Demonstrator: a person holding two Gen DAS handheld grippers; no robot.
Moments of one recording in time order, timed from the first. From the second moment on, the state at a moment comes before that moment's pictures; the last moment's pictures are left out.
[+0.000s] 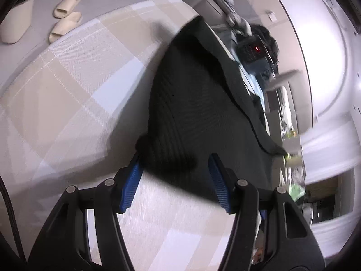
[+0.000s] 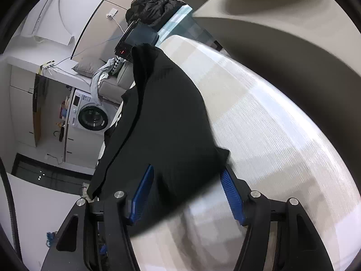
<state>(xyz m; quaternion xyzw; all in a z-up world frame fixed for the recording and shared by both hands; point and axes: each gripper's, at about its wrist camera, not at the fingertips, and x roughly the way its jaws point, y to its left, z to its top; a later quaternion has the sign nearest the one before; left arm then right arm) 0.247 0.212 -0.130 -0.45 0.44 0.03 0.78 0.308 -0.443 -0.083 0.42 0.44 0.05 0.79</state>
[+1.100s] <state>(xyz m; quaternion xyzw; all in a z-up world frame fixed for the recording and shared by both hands) 0.123 0.232 -0.066 -0.36 0.40 0.05 0.84 0.147 -0.481 -0.019 0.32 0.41 0.04 0.85</state>
